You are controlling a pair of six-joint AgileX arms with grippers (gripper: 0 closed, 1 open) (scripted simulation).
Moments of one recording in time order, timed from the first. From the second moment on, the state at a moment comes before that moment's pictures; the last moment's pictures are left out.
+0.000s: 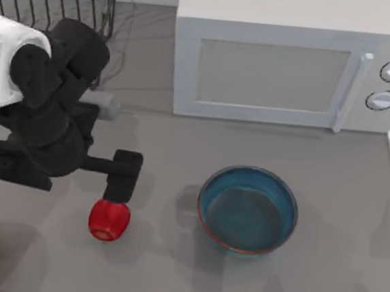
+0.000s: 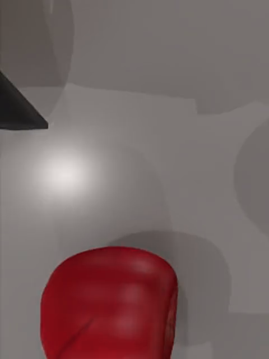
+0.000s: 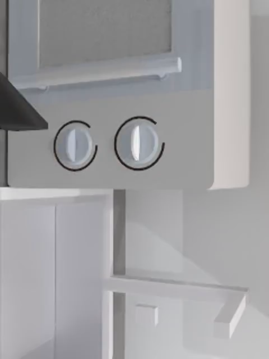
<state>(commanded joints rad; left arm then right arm) -0.44 1.59 1.06 -0.91 0.07 -0.25 0.00 0.00 0.00 0.00 0.00 0.00</state>
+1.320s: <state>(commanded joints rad) -0.51 1.90 1.06 -0.73 0.08 -0.30 0.00 0.00 0.00 0.00 0.00 0.00</state>
